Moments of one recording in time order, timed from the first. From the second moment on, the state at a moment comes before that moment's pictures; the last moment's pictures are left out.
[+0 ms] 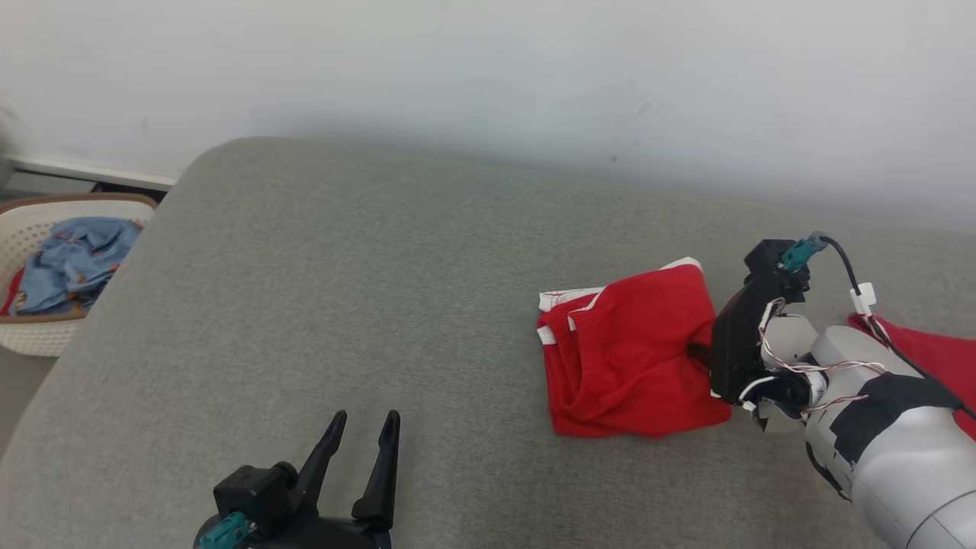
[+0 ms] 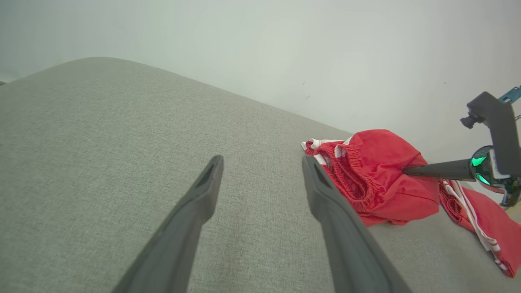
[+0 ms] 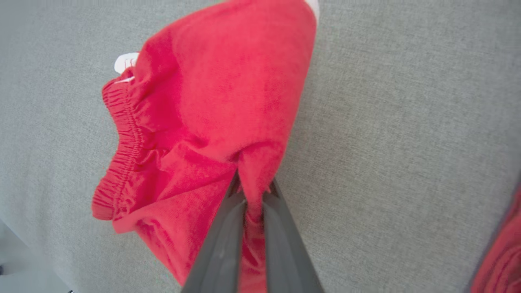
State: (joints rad) left arm -0.13 0.15 -0.51 0.21 -0.51 0.08 -0.20; right arm -0.83 -0.22 0.74 1.05 1.04 0.09 0.49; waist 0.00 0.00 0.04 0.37
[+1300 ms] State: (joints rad) left arm -0.16 0.16 -0.55 0.17 -0.49 0.06 -0.16; right arm -1.00 -0.43 0.74 1.13 1.00 0.07 0.59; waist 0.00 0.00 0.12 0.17
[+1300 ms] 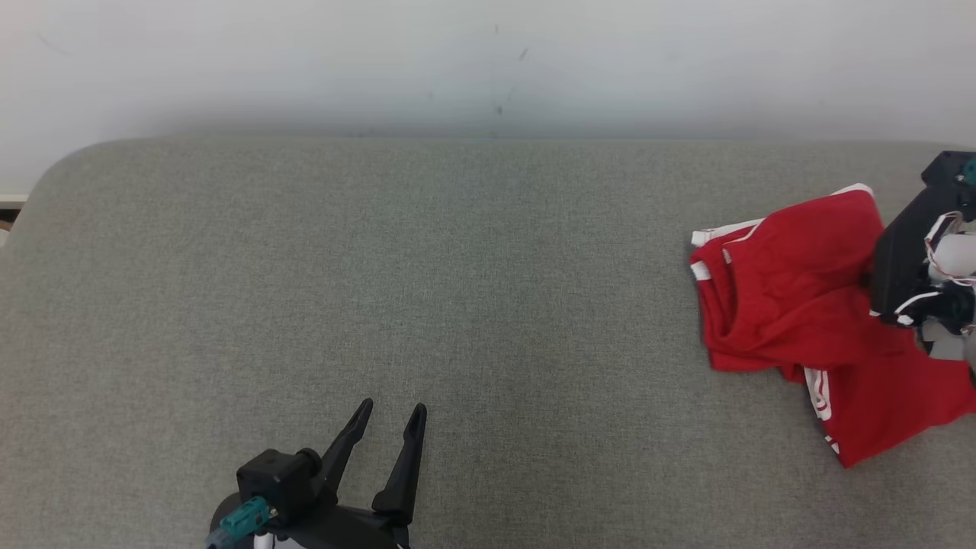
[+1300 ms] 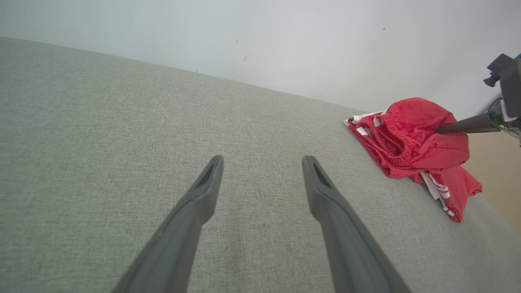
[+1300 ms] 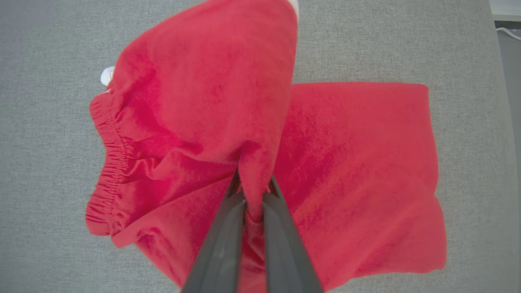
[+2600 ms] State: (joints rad) left arm -0.20 0.16 -0.54 0.21 -0.48 0.06 -0.16; right arm -1.05 -0.53 0.88 1.20 0.81 0.03 0.57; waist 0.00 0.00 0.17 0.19
